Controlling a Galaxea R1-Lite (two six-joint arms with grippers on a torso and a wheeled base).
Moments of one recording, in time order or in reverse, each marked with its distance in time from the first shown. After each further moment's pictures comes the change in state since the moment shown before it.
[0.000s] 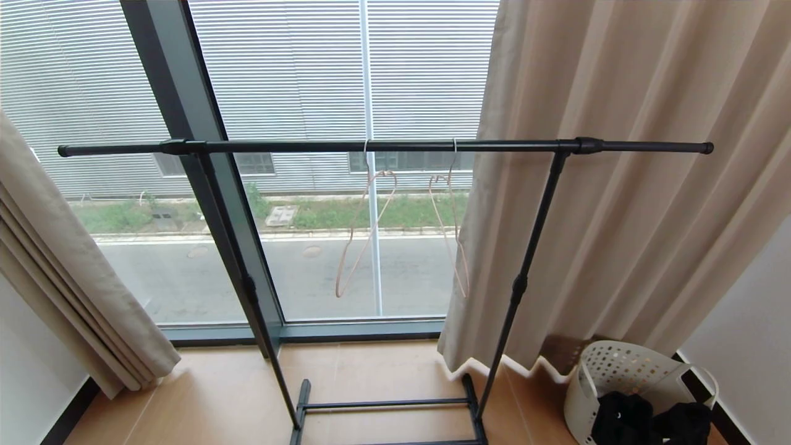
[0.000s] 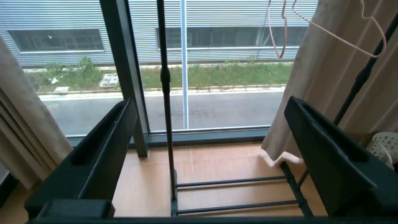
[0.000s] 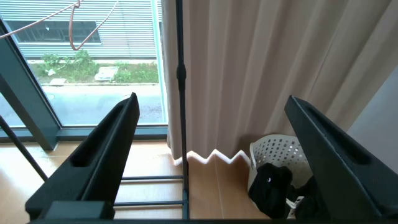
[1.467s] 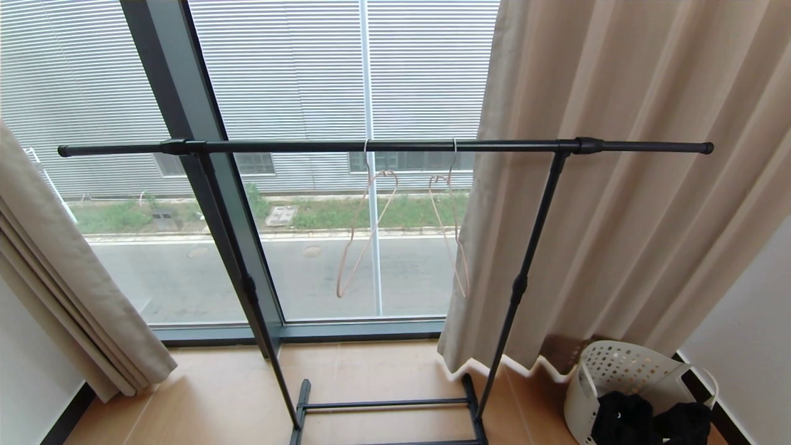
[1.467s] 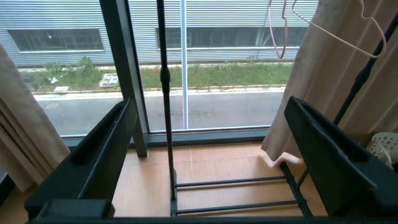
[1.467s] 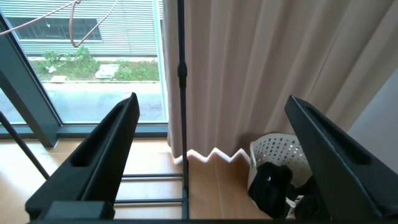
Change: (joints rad) left arm 0.000 0.000 0.000 0.000 0.000 -0.003; right arm 0.003 0.001 -0.002 0.009 0.005 -0.004
